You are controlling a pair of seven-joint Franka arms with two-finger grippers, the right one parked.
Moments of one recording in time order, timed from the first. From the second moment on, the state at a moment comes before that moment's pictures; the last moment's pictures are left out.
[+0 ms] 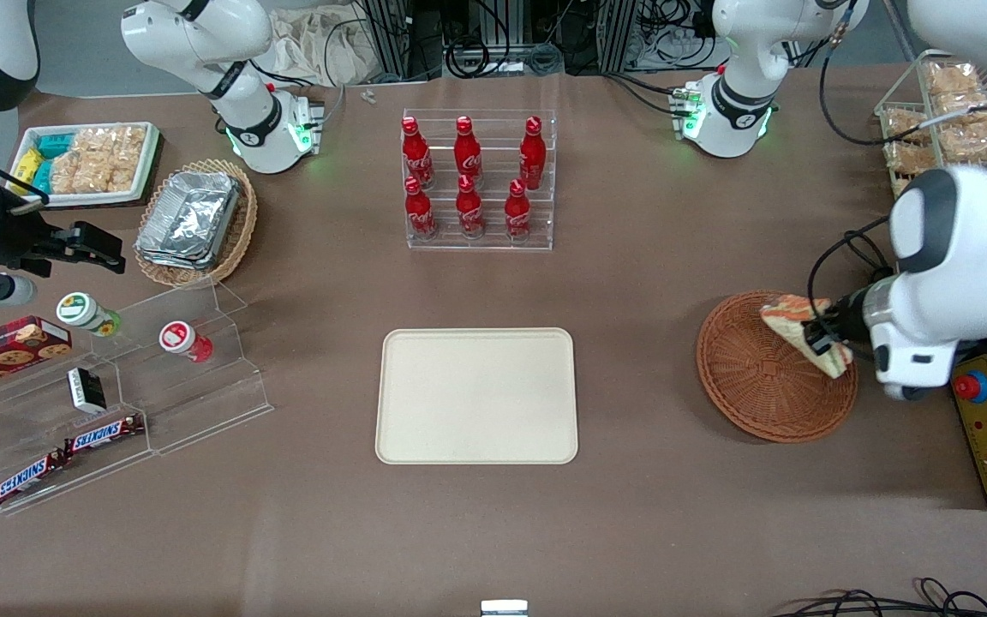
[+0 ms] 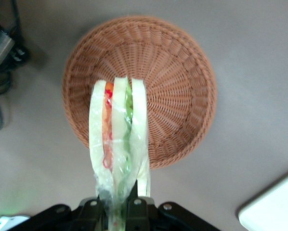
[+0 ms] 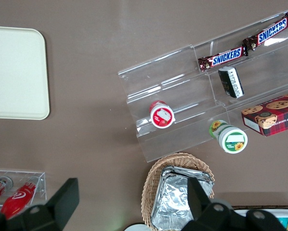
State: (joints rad) arm 0.01 0.23 -0.07 -1.64 -0.01 1.69 -0.71
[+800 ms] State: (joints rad) arm -0.05 0.28 -0.32 -1.52 -0.05 1.73 -0.39
